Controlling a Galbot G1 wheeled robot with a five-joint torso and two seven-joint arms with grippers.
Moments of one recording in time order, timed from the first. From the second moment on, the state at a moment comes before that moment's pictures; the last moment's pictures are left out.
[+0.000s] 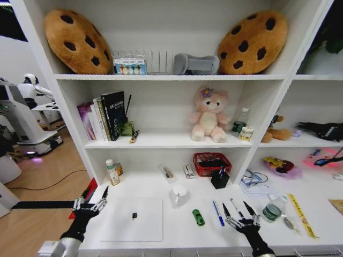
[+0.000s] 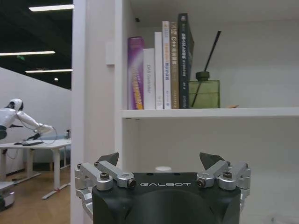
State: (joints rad) left arm 2.02 -1.07 -0.86 -2.32 -0.54 -0.23 -0.22; right arm -1.98 1.22 0.75 2.07 0.36 0.36 -0.08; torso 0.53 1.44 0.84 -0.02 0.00
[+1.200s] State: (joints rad) left arm 2.05 -1.10 -0.92 -2.25 -0.58 -0.29 -0.22; right arm -1.90 1.29 0.49 1.96 0.16 0.27 -0.05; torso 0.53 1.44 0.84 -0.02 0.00
